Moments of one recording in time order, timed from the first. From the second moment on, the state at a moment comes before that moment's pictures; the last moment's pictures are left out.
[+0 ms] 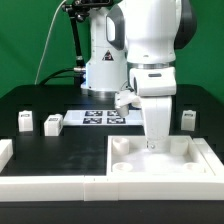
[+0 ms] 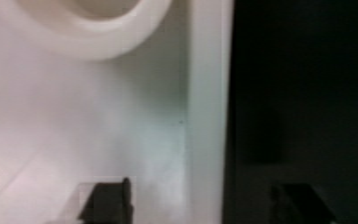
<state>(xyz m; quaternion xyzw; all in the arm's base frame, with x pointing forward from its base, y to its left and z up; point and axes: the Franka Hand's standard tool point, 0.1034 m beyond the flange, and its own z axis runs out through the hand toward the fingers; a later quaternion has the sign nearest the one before) 0.503 0.070 0.011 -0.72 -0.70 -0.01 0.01</state>
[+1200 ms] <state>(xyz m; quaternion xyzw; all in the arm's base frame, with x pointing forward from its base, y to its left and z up) 0.469 0.076 0.052 -0.76 -0.65 -0.02 0.00</state>
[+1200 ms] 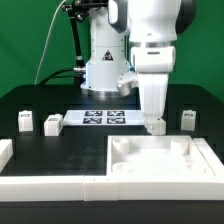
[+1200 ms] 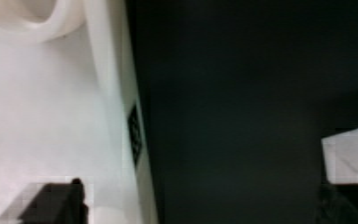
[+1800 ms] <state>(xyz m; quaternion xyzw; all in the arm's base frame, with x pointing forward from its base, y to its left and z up) 0.469 0.077 0.052 -0.86 -0.51 -0.02 0.01</state>
